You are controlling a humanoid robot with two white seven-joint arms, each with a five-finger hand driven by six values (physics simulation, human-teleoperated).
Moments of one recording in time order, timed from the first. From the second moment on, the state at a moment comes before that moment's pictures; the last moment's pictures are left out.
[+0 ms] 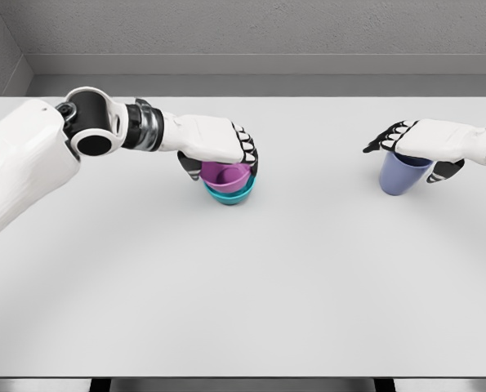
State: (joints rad) left arm -1.02 0.45 -0.98 -1.28 -0.54 -0.61 -0.61; right arm -0.71 -0.84 0.59 -1.31 0.51 -0.61 0.61
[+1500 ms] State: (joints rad) left arm -0.82 0.85 -0.70 -1.28 -0.19 -0.61 -0.61; right arm -0.70 -0.84 0.59 -1.30 0.51 -0.61 0.61
